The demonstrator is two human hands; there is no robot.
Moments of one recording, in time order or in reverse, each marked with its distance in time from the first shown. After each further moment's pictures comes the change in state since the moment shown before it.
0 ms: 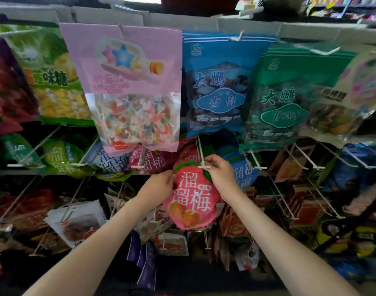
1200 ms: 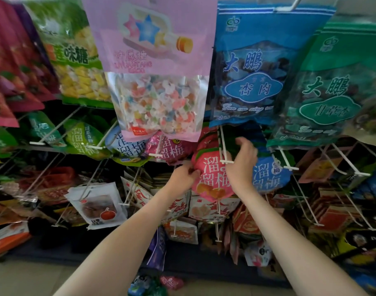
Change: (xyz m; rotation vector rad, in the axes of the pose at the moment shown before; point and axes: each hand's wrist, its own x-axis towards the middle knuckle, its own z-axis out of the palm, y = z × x) left_hand 0.028 -0.017 0.042 -0.321 -0.048 -0.182; right_hand 0.036 0.040 0.021 -0.350 0.342 -0.221
